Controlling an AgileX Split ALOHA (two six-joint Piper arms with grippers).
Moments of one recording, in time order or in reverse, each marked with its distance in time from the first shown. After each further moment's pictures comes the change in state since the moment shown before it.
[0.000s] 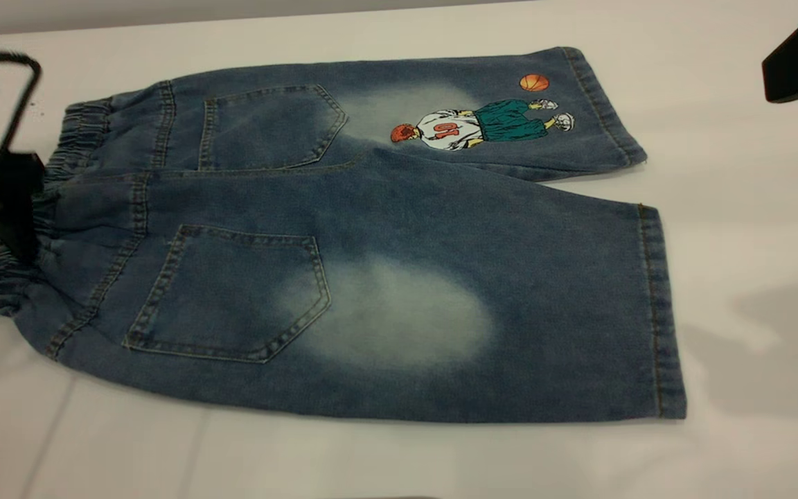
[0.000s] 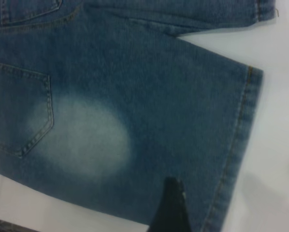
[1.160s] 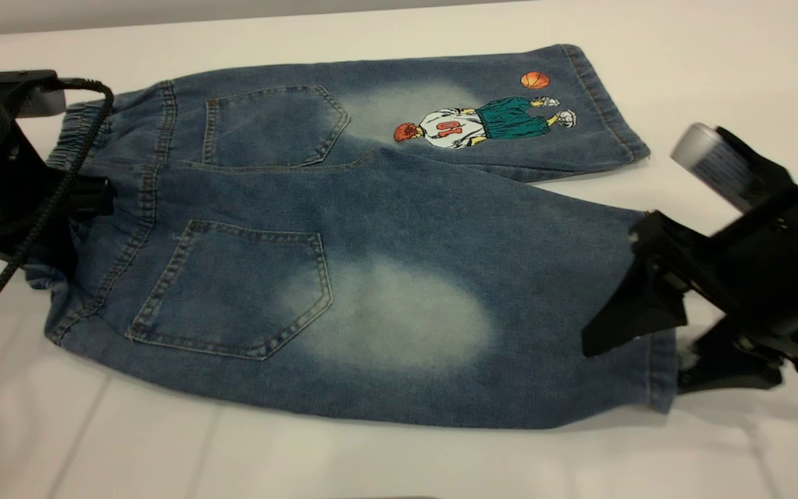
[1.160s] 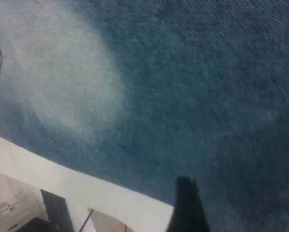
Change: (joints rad) left arm -0.082 0.095 -0.010 -0.019 -0.147 0.001; right arm 0.045 0.869 -0.051 0.880 0.174 -0.721
